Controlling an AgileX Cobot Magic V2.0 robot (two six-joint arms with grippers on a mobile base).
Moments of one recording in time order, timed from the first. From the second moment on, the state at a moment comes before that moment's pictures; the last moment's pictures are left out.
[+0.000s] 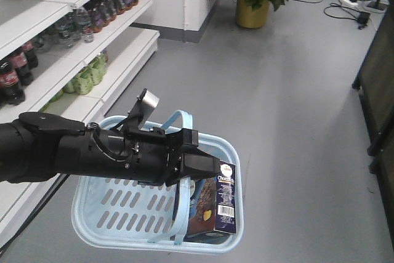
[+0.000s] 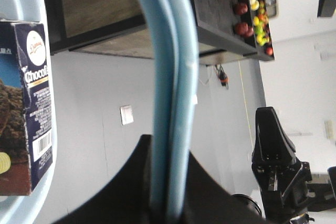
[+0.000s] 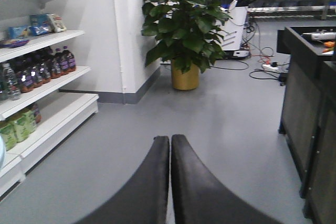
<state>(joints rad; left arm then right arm) -0.46 1.62 -0.94 -1.60 0.81 0.76 -0.05 -0.01 0.03 -0.01 0.11 0.02</state>
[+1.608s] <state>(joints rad) -0.46 1.62 -0.94 -1.60 0.81 0.76 -0.05 -0.01 0.03 -0.01 0.11 0.02</state>
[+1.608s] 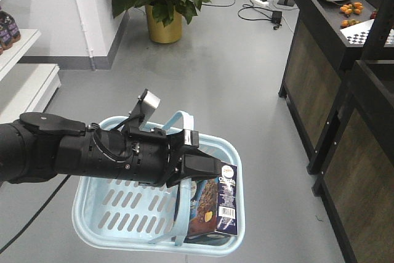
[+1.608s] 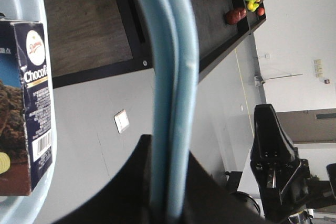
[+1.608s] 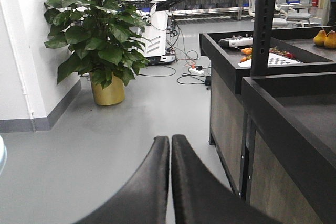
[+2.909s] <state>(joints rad) -0.46 1.62 -0.94 -1.60 0.81 0.76 -0.05 -0.01 0.03 -0.01 0.11 0.02</state>
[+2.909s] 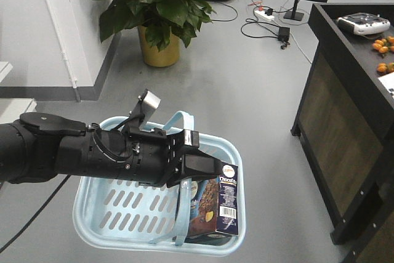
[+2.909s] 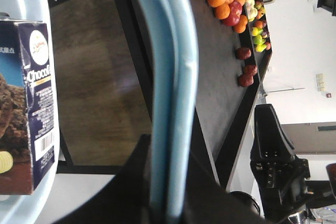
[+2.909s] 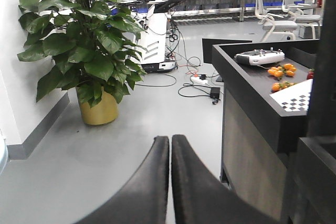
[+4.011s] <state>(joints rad) -0.46 1.62 -0.94 -1.60 0.81 0.76 -0.05 -0.01 0.03 -0.01 0.11 0.02</state>
